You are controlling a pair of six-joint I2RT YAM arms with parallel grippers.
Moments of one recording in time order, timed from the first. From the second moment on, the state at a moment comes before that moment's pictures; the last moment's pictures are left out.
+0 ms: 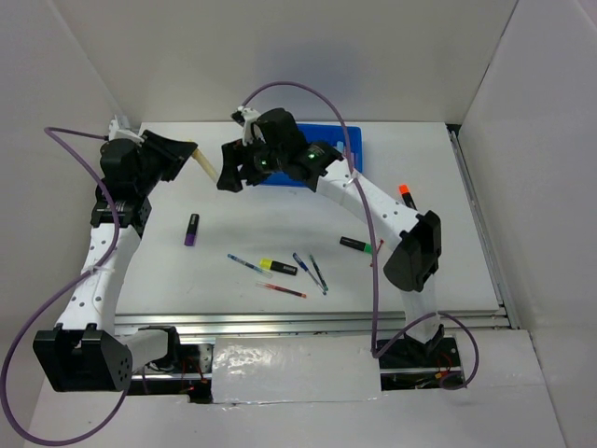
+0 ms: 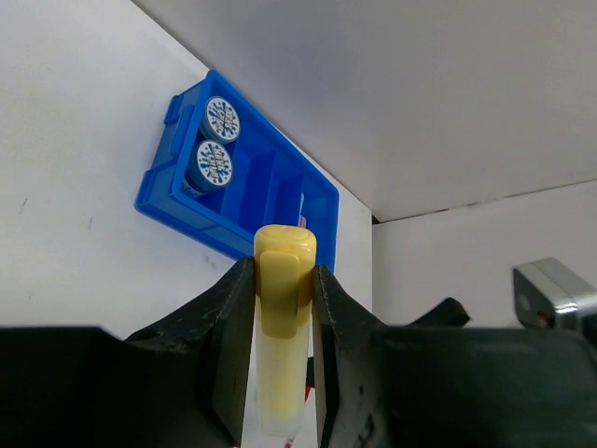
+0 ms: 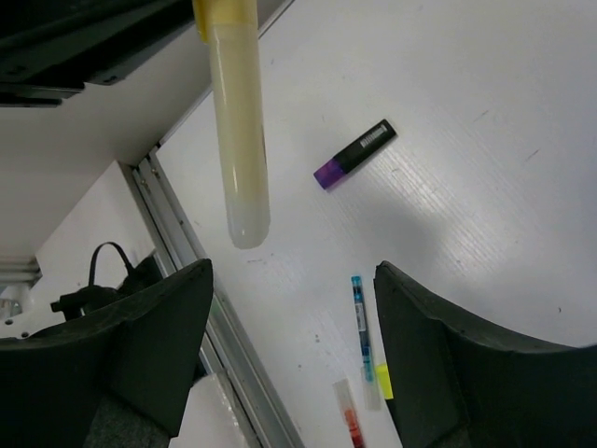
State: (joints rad) left arm 0.03 1.16 1.12 -0.15 0.21 -0.95; right arm 0.79 1.97 2.06 -0.54 -0.35 0.33
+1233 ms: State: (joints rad) left arm 0.15 1.21 1.33 -0.31 0.28 -0.44; right arm 0.47 1.85 1.76 -0.55 -0.33 0.27
